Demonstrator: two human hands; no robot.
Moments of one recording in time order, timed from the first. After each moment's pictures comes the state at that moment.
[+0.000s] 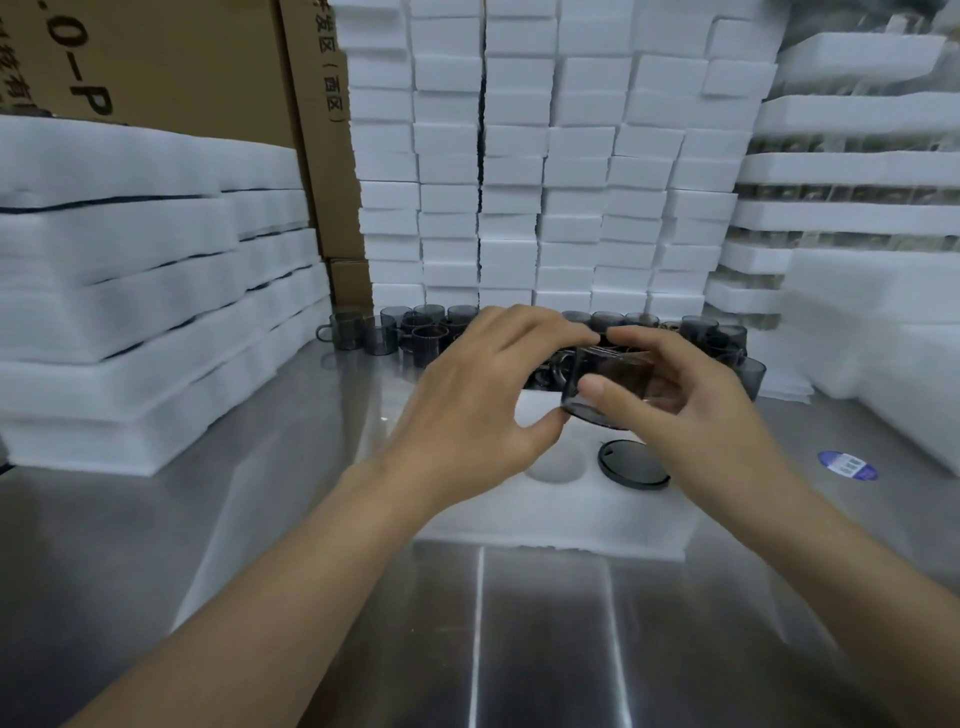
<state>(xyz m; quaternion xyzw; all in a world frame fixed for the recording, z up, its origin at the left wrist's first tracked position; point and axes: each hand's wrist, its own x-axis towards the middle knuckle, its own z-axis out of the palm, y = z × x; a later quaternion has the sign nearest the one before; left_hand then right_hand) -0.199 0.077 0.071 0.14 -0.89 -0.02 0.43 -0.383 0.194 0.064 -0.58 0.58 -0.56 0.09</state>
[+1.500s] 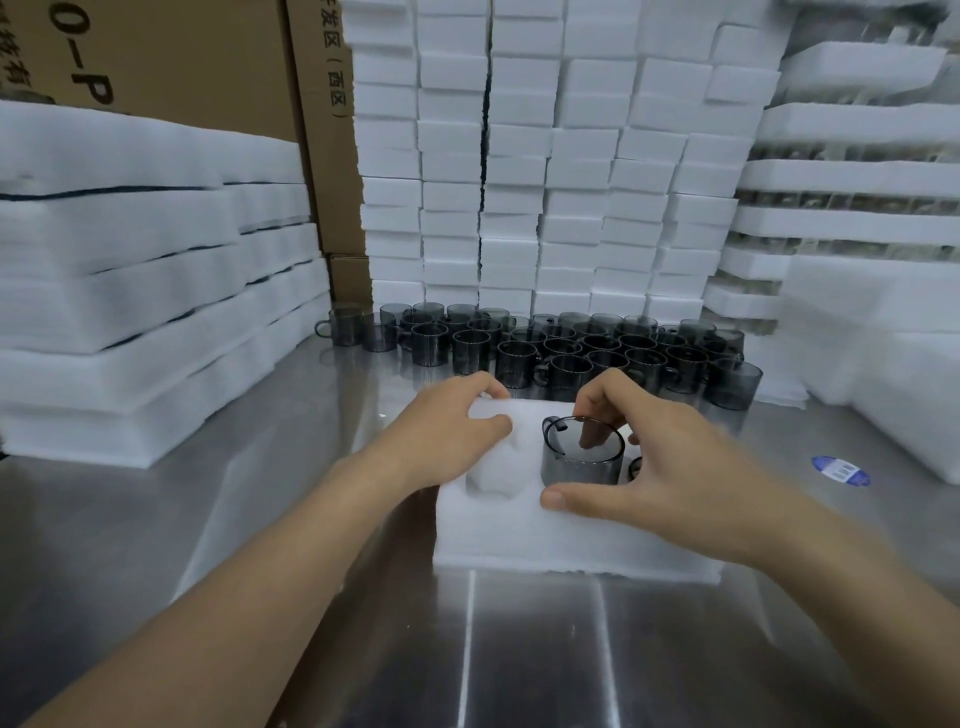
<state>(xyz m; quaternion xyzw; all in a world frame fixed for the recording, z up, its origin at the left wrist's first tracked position) -0.197 0.027 0.035 0.36 -0.85 -0.29 0.26 -0.380 0.207 0.066 -0.69 0.66 -0.29 0.03</state>
